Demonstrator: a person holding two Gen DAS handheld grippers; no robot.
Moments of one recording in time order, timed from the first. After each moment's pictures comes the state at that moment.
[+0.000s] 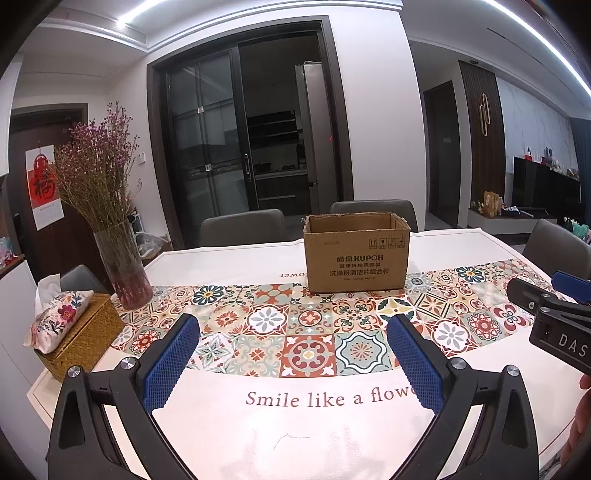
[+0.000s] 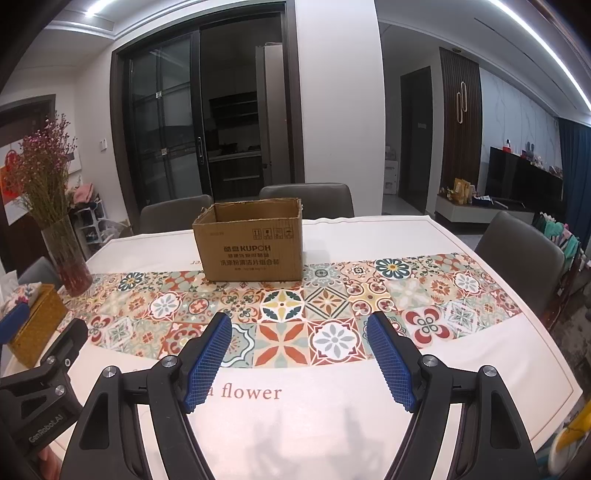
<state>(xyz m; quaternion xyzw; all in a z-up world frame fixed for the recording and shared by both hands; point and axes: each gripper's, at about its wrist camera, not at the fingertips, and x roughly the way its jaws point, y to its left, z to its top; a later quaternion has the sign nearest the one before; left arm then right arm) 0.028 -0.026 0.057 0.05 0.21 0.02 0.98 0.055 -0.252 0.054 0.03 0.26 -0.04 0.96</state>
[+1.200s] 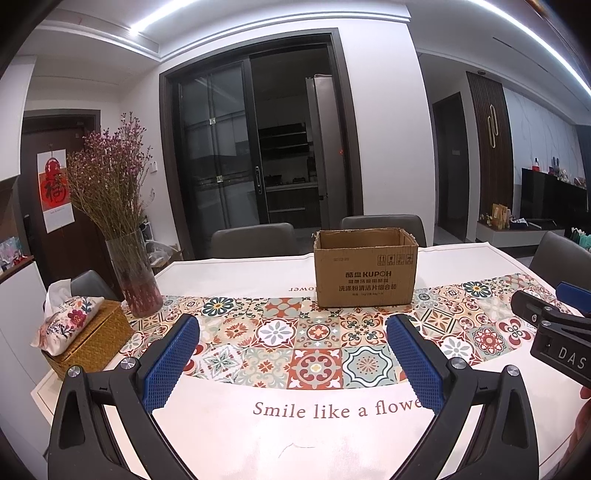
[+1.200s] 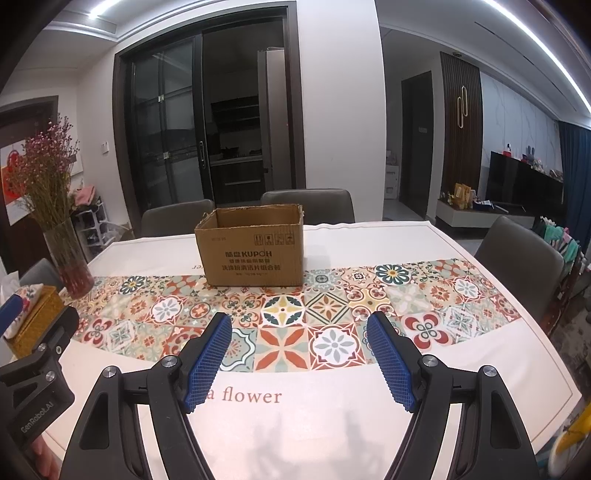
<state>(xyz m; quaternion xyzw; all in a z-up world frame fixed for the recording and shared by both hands) 0.020 -0.026 0.067 0.05 0.18 0.04 0.98 0.053 -0.250 0.058 0.03 0.25 -0.04 0.97</state>
